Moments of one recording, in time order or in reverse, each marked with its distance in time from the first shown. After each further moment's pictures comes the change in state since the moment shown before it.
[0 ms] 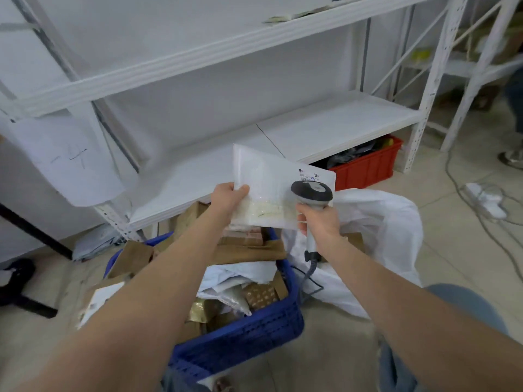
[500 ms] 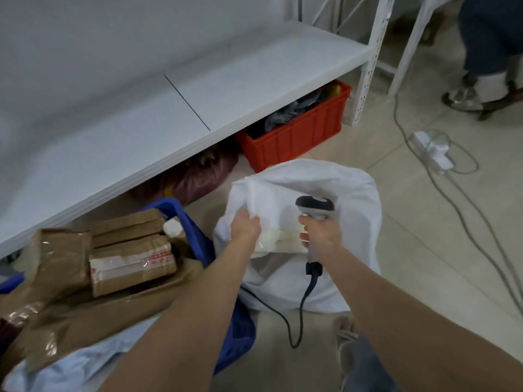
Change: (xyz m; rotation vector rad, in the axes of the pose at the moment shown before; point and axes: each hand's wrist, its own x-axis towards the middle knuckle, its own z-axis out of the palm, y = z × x) left_hand 0.107 -0.103 0.285 0.357 -0.240 -0.202; right_hand 0.199 0.095 -0.115 -0.021 0.302 0.330
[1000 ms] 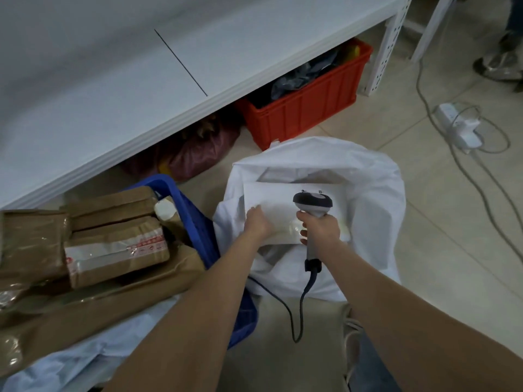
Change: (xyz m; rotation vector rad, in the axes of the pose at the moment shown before) left_hand 0.040 -0.042 0.046 0.340 -0.216 0.058; right_hand 0.039 0.042 0.020 -0.100 -0.063 0.064
